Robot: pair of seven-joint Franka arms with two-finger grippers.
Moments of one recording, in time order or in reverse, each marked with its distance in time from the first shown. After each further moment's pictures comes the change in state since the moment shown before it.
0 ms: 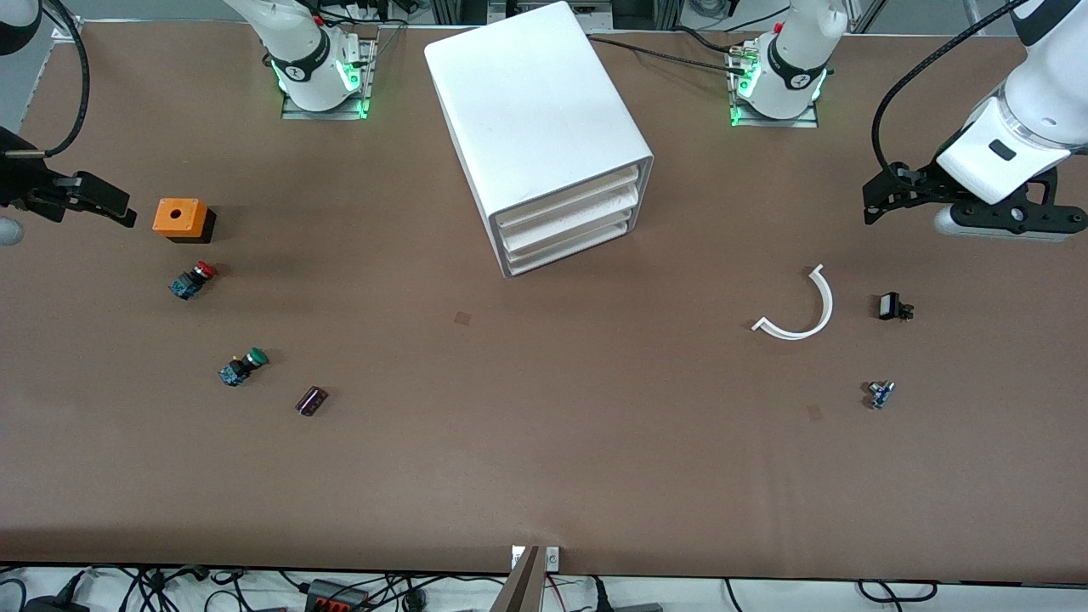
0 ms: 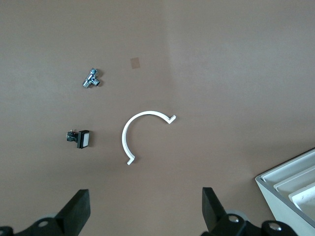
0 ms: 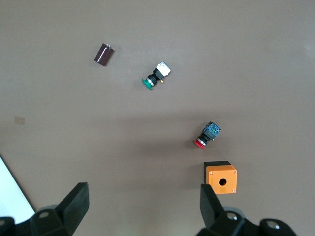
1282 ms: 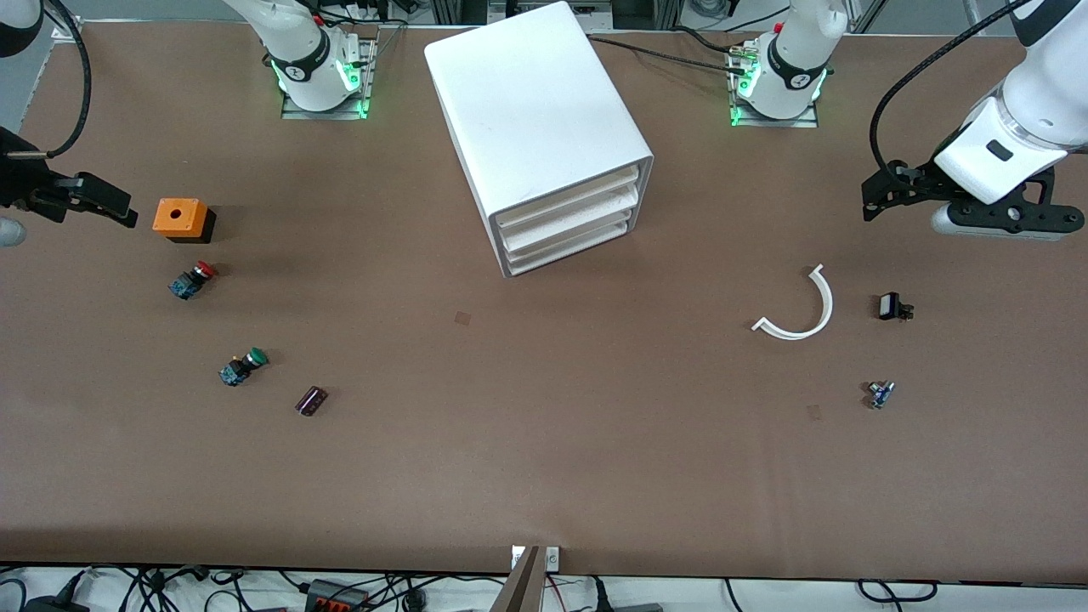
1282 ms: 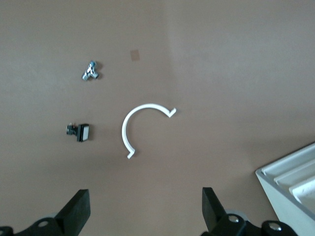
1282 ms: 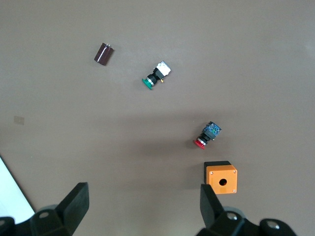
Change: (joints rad) left arm -0.001 0.002 0.000 0.003 0.000 -0.054 0.000; right arm 0.000 0.000 0.000 -0.004 0.000 0.003 0.000
